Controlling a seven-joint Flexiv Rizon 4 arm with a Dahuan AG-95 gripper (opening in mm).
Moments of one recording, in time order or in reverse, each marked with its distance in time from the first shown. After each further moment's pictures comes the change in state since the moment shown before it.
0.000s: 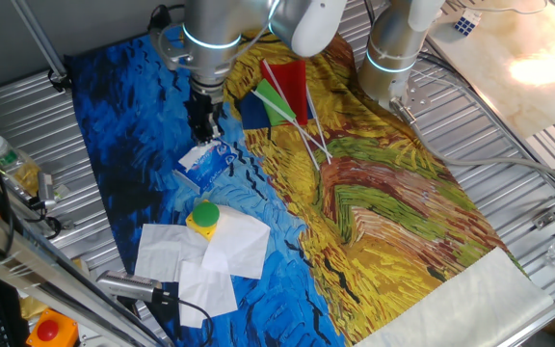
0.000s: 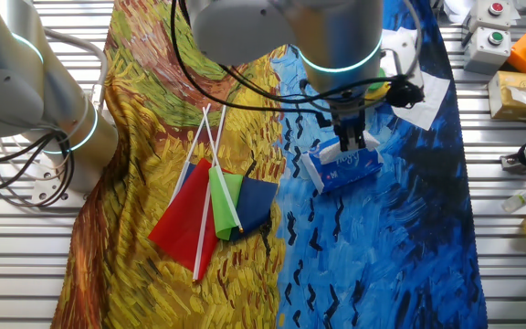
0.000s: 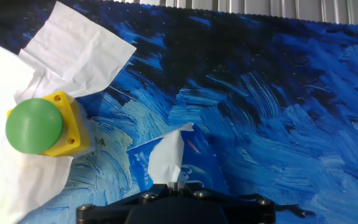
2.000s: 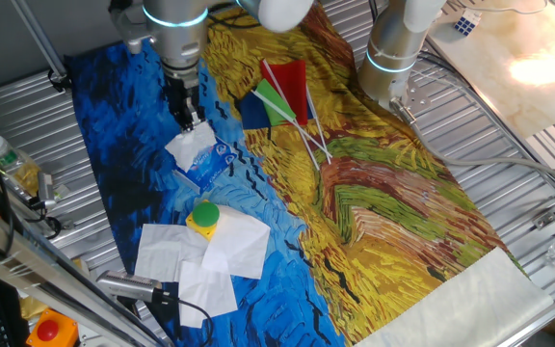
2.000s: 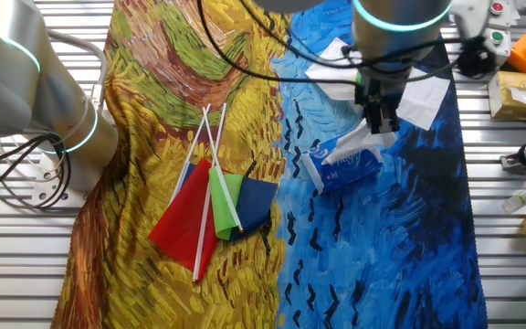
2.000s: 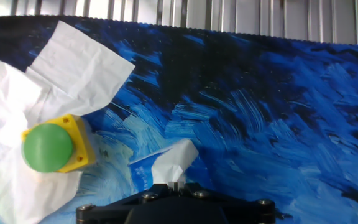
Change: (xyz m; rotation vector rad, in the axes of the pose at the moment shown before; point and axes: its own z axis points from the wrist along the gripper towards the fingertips) arm -0.042 -0.004 -0.063 0.006 0.101 -0.005
